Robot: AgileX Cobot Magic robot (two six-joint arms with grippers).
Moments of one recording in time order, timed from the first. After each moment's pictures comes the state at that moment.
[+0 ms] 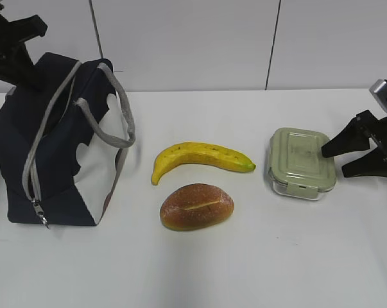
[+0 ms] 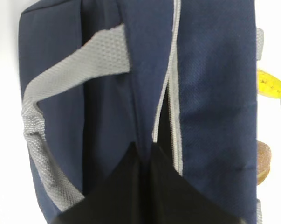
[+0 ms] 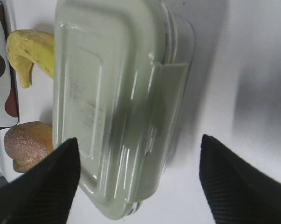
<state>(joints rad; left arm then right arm) 0.00 1.83 -1.67 -0.39 1.19 0.11 -0.38 2.09 -1.31 0.93 1.13 -0.88</state>
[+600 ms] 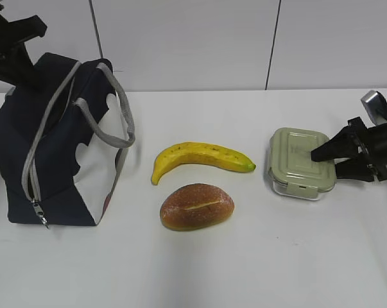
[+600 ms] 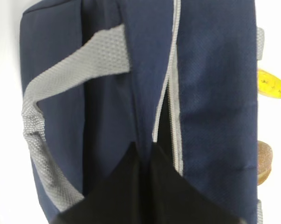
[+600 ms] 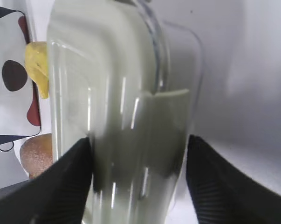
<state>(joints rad) 0.00 1.83 -1.67 -0.39 1.19 0.11 -0.38 2.21 -1.32 1.07 1.16 -0.98</state>
